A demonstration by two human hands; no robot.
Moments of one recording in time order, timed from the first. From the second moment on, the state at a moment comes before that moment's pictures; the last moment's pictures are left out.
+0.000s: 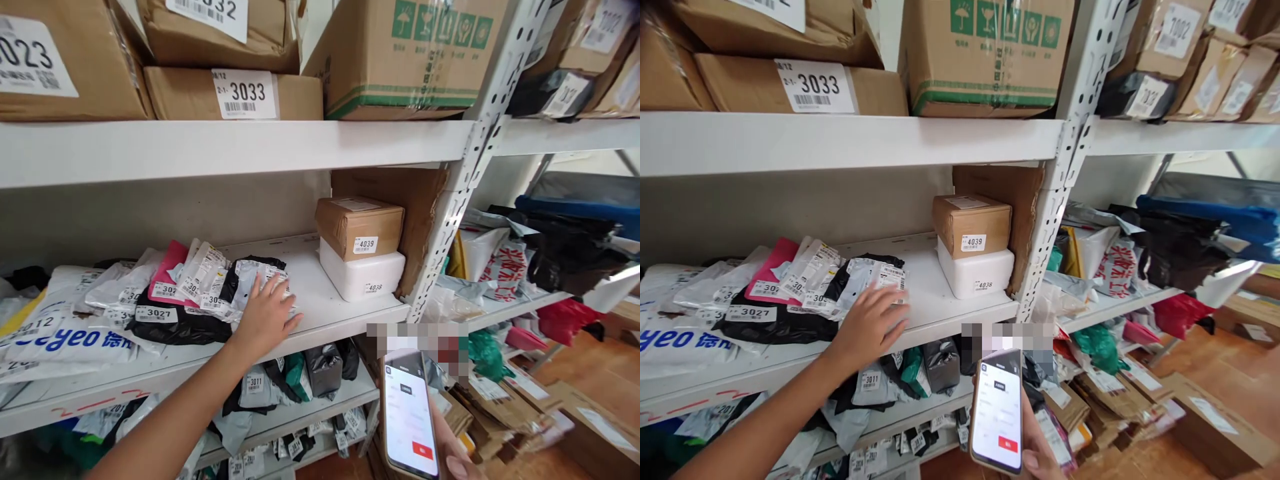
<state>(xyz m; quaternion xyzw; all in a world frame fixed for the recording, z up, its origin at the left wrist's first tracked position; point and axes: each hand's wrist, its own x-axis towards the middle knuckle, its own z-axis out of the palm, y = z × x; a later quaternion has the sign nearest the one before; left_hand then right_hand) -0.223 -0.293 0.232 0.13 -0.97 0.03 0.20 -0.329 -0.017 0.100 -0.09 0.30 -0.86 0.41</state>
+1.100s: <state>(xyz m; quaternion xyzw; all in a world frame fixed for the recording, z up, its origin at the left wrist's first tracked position) -0.131 -0.184 0.042 0.21 -0.44 -0.87 -0.09 -0.194 -0.095 0.037 -0.01 0.47 -0.85 0.23</state>
